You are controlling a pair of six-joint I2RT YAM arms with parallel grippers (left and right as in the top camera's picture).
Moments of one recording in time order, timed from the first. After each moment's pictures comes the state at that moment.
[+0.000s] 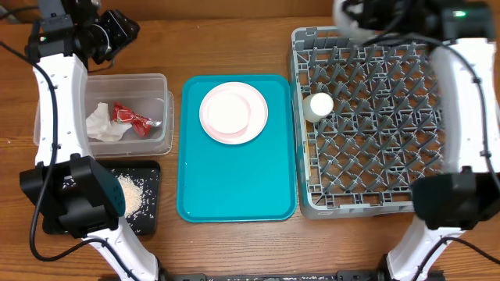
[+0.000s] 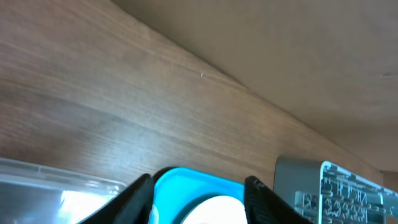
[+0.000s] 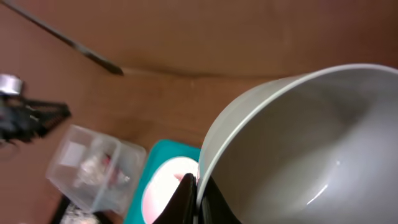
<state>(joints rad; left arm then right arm) 0.23 2.02 1.98 -0.79 0.43 -0.44 -0.04 1.99 2.19 -0.92 -0.71 0.15</state>
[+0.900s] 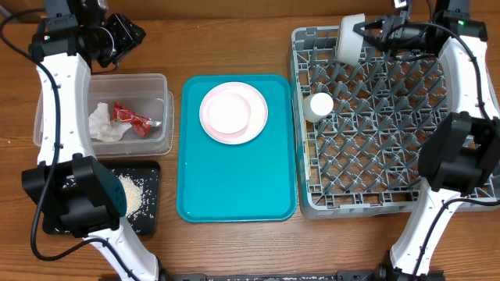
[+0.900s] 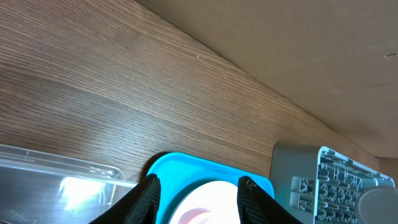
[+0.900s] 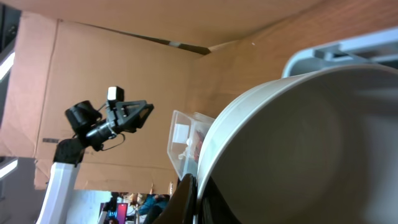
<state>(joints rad) 0.22 2.02 1.98 -0.84 0.45 -0.43 -0.22 2.31 2.14 -0.87 -1.31 0.23</state>
